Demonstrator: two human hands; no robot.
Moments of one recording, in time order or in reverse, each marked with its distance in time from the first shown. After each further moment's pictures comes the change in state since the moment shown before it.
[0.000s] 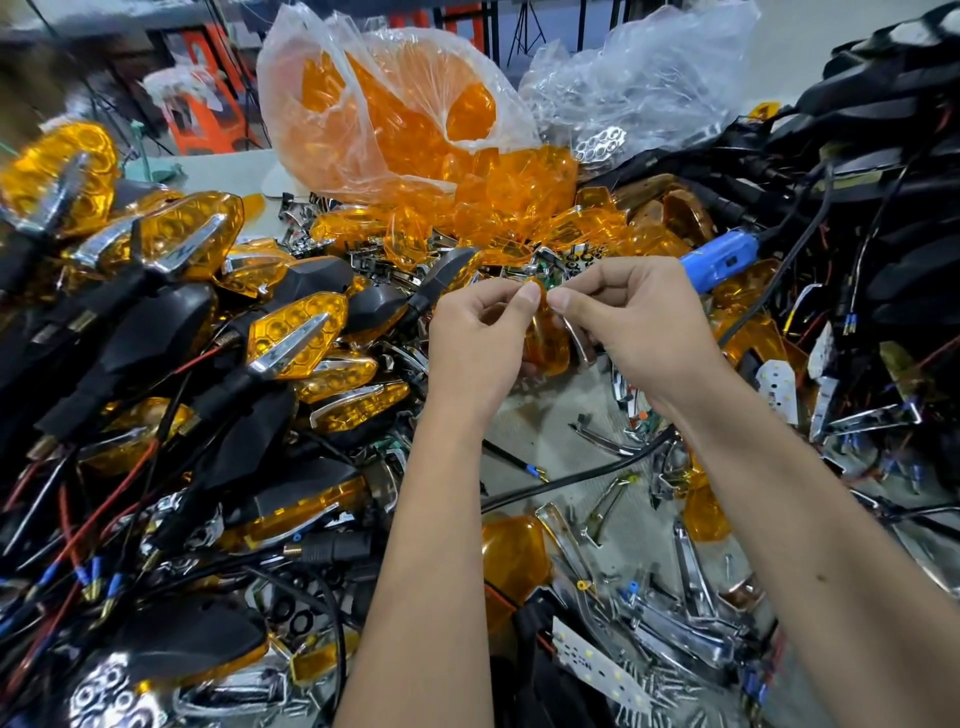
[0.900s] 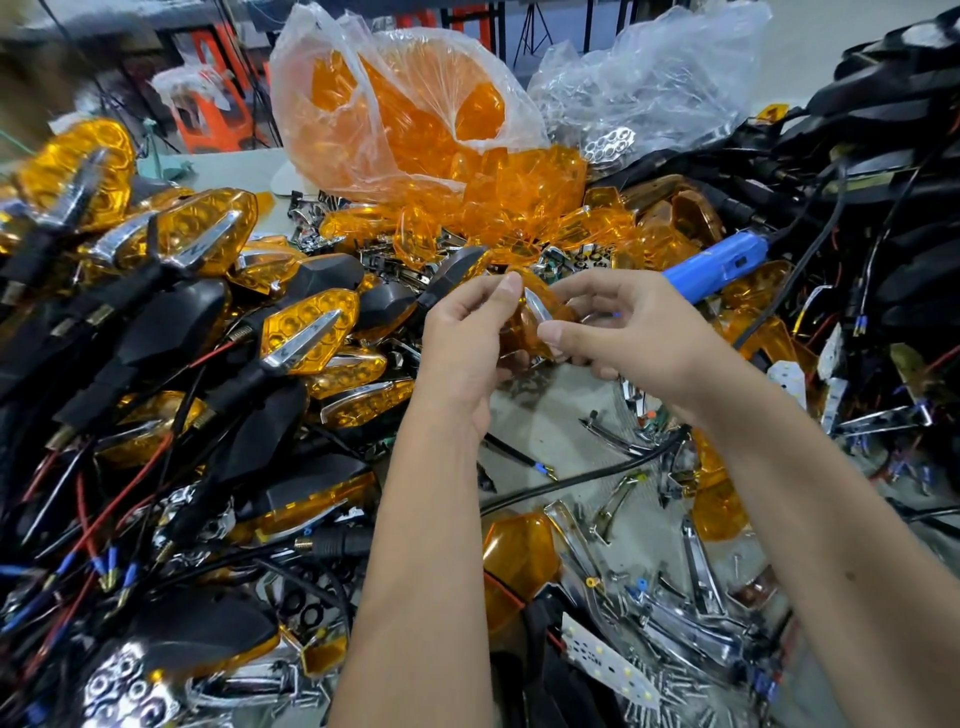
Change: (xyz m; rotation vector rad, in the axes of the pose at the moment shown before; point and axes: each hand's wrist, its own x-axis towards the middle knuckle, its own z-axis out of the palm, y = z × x) left_hand -0.003 0.009 -0.011 -0.343 0.009 -0.328; right_hand -0.008 -0.005 -0.008 -0.014 -0.257 0.134
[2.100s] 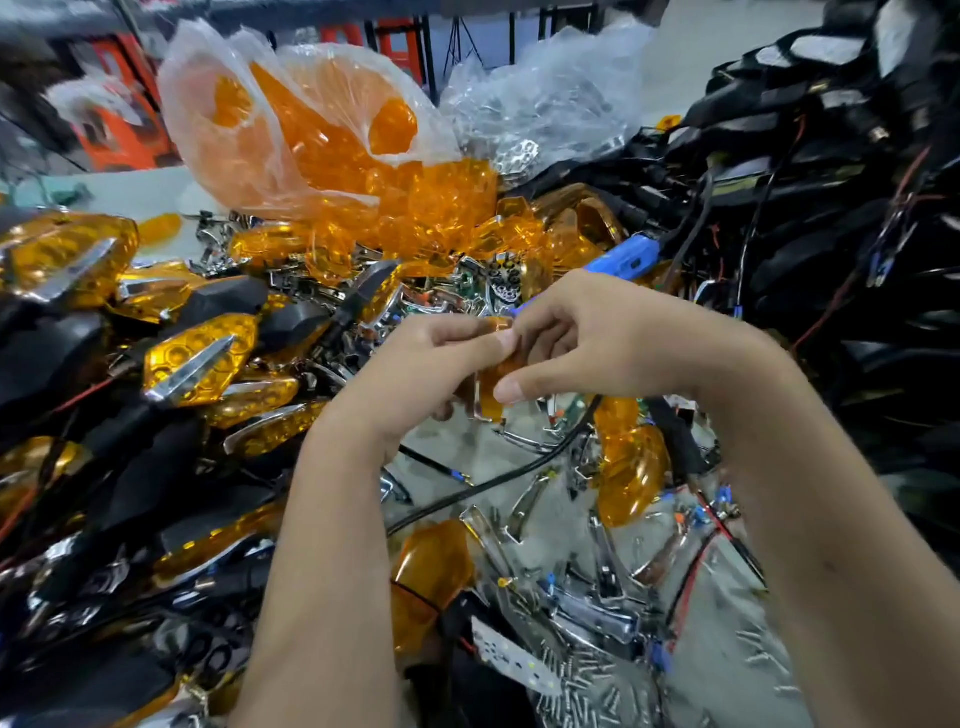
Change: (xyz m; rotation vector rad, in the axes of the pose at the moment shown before) left_hand -0.014 0.016 0.006 0.597 -0.409 0.011; right_hand -0.026 -0.042 -0.047 -0.527 -0.332 -0.028
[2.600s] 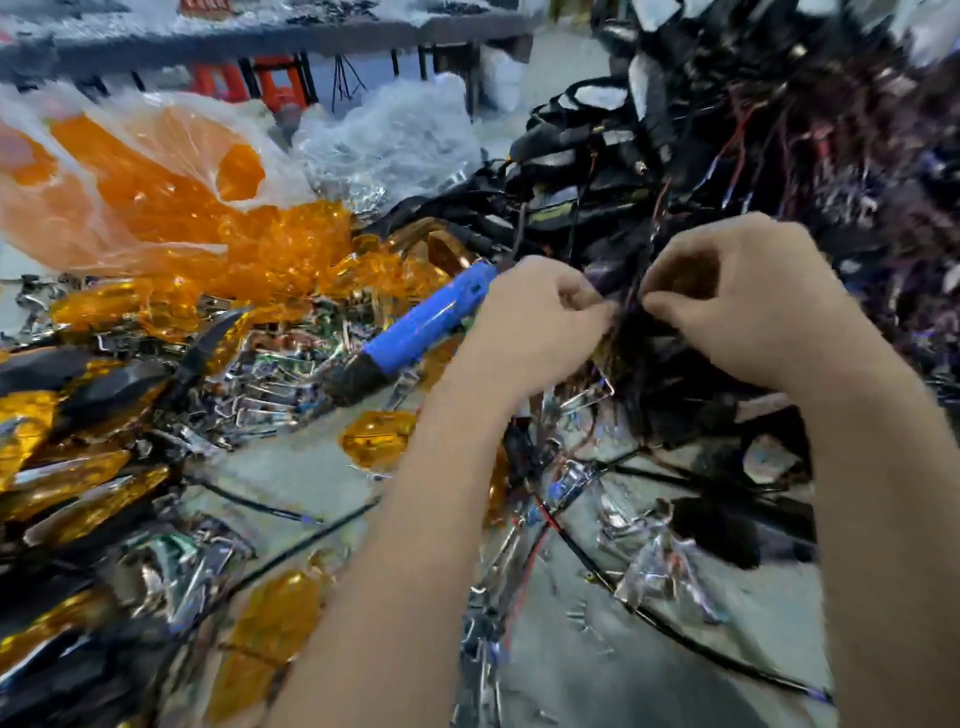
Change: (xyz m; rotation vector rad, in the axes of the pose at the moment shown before) left_hand 0.036 0.114 0.161 0.312 -0.034 0.388; right_hand -0.154 0.046 -0.081 -0.416 0.802 0.368
